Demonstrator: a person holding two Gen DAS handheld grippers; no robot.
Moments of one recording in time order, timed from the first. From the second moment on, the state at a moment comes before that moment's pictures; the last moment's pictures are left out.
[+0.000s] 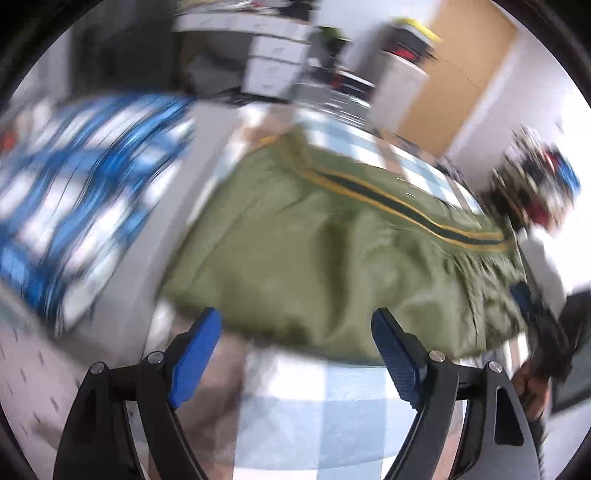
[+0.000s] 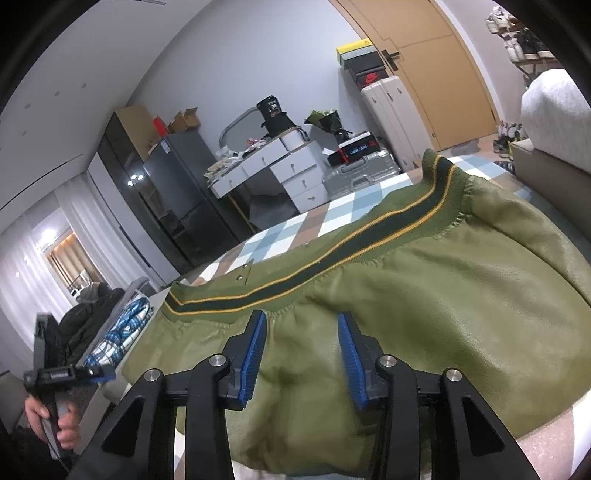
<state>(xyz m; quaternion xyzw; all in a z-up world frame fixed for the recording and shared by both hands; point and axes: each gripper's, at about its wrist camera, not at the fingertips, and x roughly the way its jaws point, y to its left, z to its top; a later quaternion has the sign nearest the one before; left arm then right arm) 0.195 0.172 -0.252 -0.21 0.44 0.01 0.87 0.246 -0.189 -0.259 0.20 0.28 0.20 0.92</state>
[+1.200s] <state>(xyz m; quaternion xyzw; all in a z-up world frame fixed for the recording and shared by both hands) 0.258 0.102 -0.259 -0.03 0.30 0.09 0.95 0.368 0.017 -0.114 0.08 0.44 0.33 0.83</state>
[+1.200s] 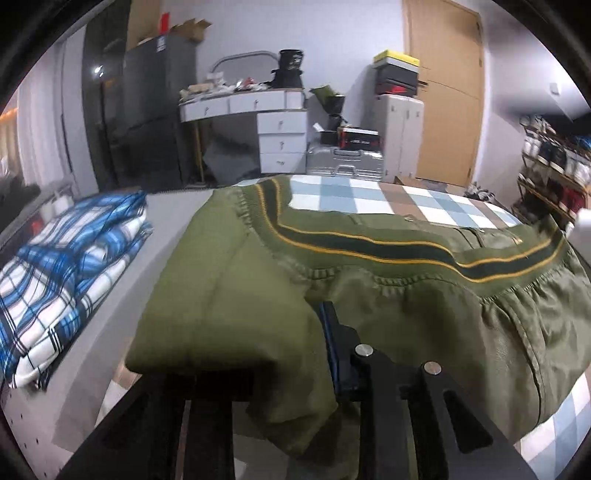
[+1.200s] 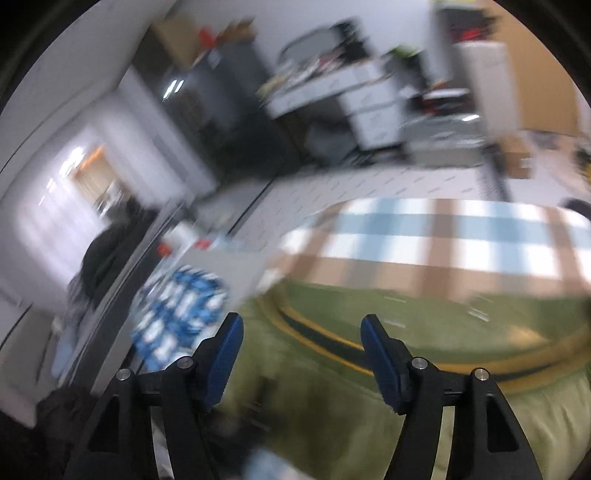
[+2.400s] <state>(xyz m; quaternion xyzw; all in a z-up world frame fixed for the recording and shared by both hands) 0.214 0.117 -0.179 0.10 0.23 0.13 0.96 0.396 0.186 -0.152 -0.18 0.54 0.36 0.74</state>
